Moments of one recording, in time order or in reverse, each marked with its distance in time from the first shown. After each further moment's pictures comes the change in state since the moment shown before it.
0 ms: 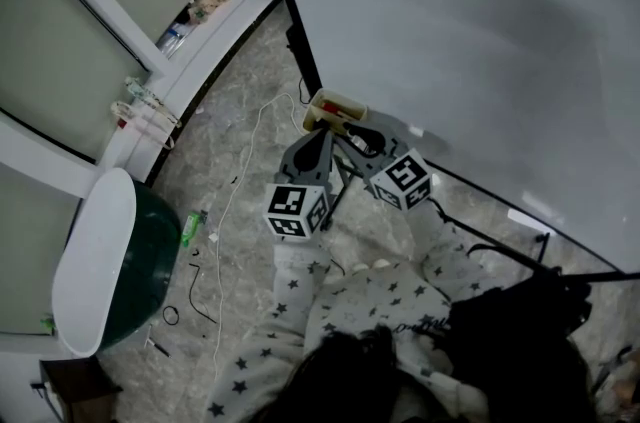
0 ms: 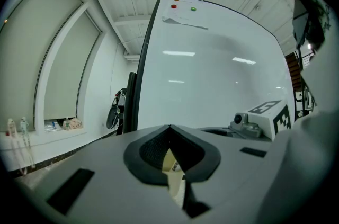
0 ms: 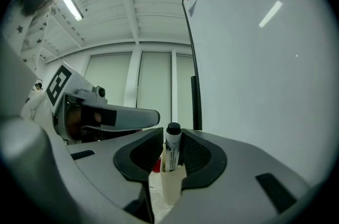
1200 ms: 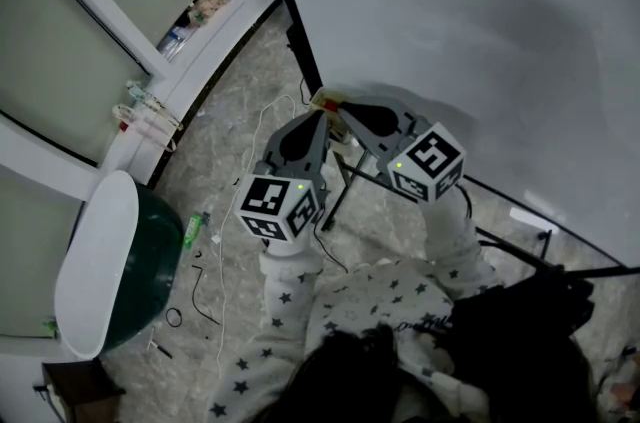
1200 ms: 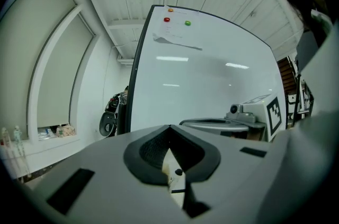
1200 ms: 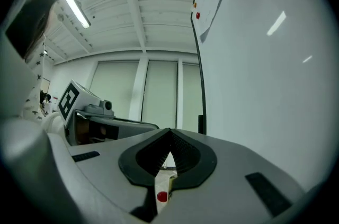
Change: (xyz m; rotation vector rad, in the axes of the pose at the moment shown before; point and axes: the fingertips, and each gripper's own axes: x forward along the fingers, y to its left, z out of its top) left arm -0.012 -0.019 0.084 0.017 -0.027 -0.068; right arm -0.020 0.007 0.112 -0.037 -0.070 0.066
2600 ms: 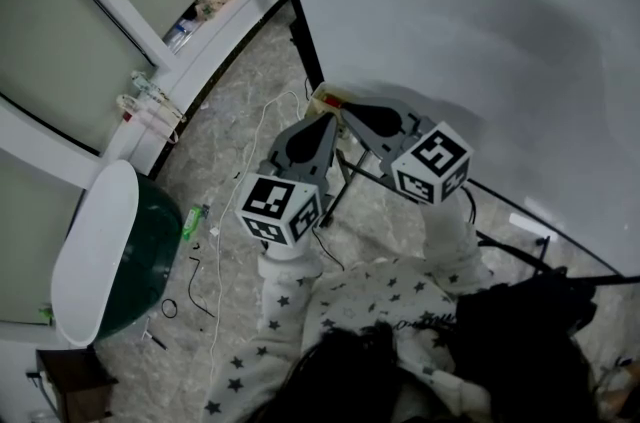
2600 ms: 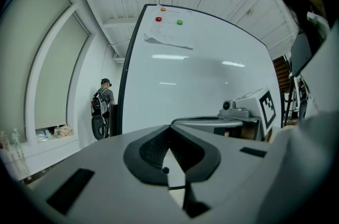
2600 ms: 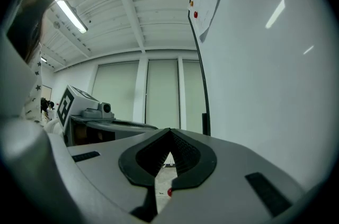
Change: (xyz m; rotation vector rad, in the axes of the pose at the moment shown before) left arm -0.011 -0.017 -0.002 0.016 0.020 -0.031; right arm -0.003 0.014 0.001 0.063 0.031 0.032
